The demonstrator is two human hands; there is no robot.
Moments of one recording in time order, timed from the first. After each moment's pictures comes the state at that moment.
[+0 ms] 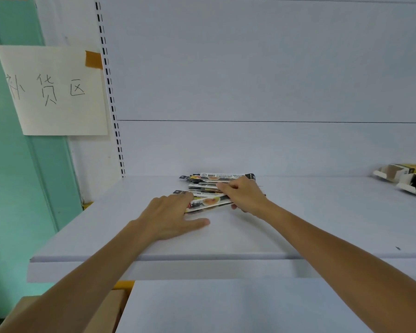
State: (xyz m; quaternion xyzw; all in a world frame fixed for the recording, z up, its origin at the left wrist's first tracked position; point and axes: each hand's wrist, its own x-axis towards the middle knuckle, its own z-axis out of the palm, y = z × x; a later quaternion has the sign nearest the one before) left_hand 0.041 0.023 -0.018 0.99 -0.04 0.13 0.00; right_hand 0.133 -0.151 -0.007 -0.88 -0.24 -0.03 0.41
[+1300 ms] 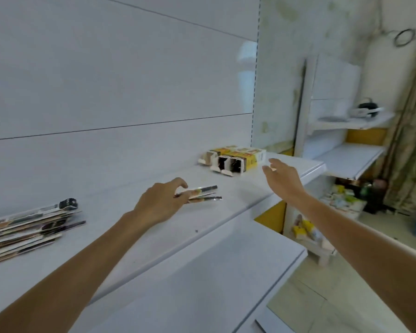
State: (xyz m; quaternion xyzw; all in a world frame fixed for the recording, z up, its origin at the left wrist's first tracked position) left_hand 0.151 -0.283 0.010 0.93 -0.28 0.11 0.23; right_hand 0.085 -0.549 0.015 -0.88 0.19 -0.28 0.33
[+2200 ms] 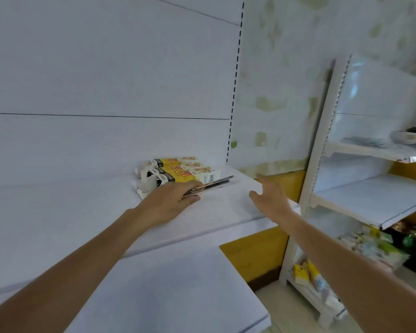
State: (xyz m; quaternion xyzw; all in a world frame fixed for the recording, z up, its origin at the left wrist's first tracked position) left_hand 0.224 -0.597 -0.001 0.92 -0.30 0.13 0.20; right_hand 0.210 -0.846 -0.009 -0.94 0.06 -0.21 0.27
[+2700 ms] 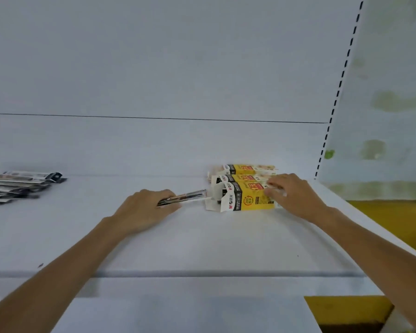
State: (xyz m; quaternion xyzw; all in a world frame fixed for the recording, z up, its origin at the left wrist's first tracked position) left_hand 0.225 -0.453 -0.015 0.98 0.00 0.14 0.14; right_hand 0.342 -0.781 -0.002 -0.94 -0.25 -0.18 0.16
